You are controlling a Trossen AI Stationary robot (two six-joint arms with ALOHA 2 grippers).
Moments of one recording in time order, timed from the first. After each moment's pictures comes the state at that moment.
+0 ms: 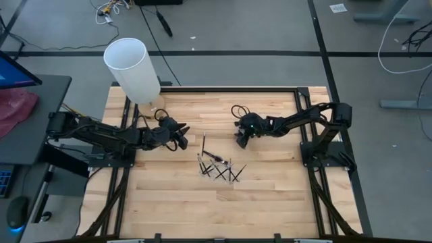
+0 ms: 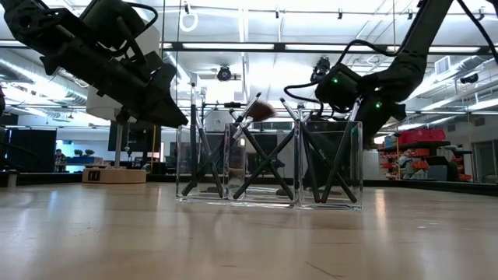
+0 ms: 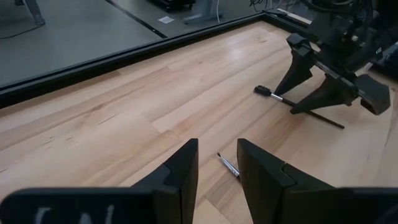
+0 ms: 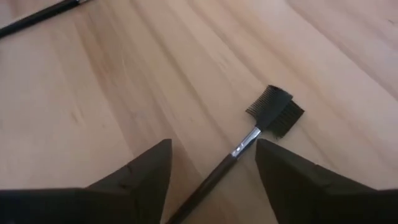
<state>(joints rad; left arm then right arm) 0.00 1.18 0.37 0.33 -0.63 -0.50 -0.29 1.72 0.61 0.27 0.08 0.25</state>
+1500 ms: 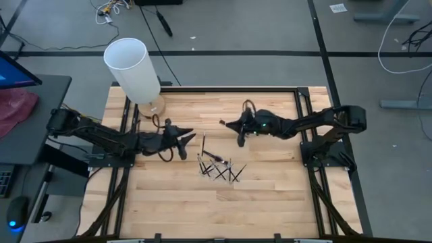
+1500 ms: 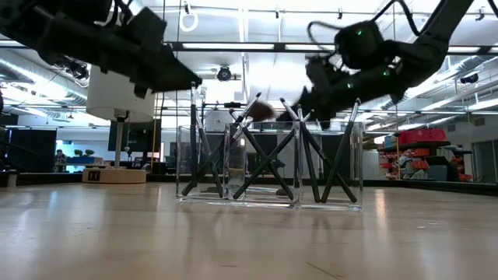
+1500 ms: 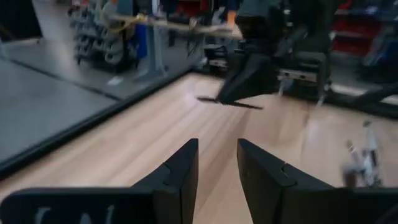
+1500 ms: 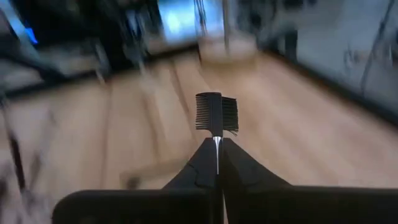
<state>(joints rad) -0.15 1.18 0.37 0.63 -0.62 -0.20 -0.22 1.54 0.55 0.67 -0.01 0.15</state>
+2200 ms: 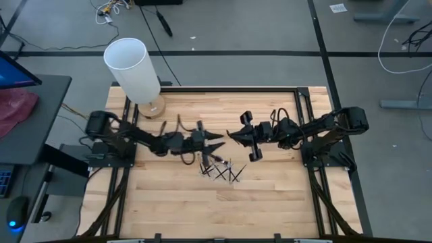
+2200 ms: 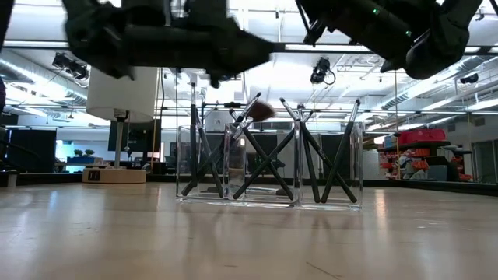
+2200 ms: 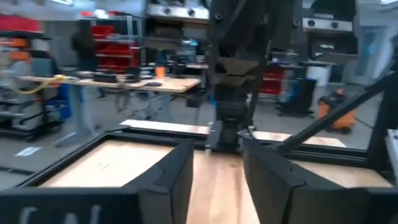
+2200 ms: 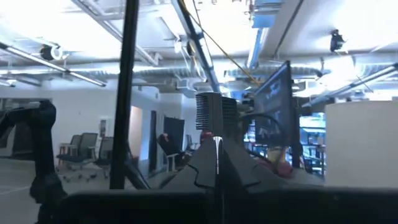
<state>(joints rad) -0.10 1.70 0.66 1.16 -0.29 -0.03 -0.02 1.54 0.55 1.48 -0.22 0.04</state>
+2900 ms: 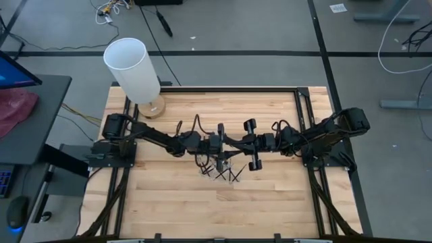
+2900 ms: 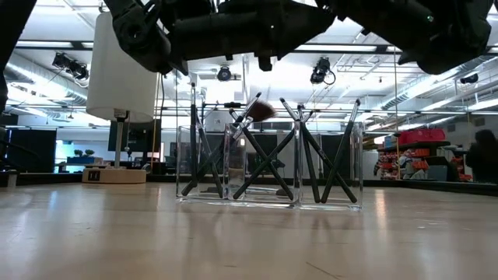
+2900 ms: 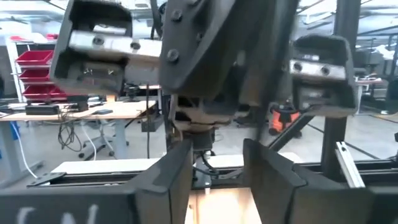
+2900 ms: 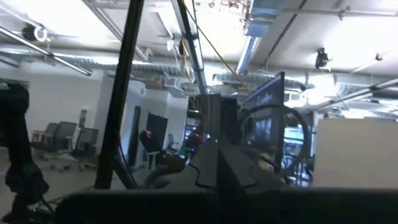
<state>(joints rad) -0.08 1.90 0.96 1.14 -0.06 0.02 0.12 1.54 0.53 1.50 -0.06 -0.15</state>
